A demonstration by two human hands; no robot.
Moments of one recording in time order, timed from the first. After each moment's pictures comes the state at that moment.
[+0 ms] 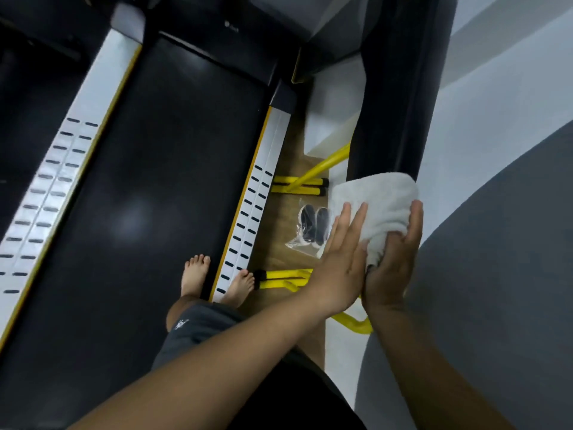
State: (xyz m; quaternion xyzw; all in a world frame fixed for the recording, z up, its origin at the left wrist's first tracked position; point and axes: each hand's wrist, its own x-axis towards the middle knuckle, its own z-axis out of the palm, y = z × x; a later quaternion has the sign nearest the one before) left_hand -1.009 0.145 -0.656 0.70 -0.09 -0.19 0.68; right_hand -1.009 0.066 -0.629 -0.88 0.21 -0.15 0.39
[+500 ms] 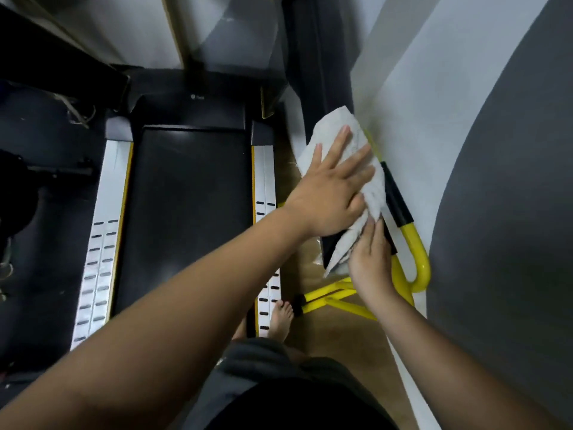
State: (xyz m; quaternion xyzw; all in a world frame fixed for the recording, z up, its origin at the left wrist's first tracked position) left_hand -0.879 0.138 -0.598 0.86 -0.45 -0.06 0.23; right_hand -1.008 0.052 -0.622 -0.81 0.34 -0.04 0.47
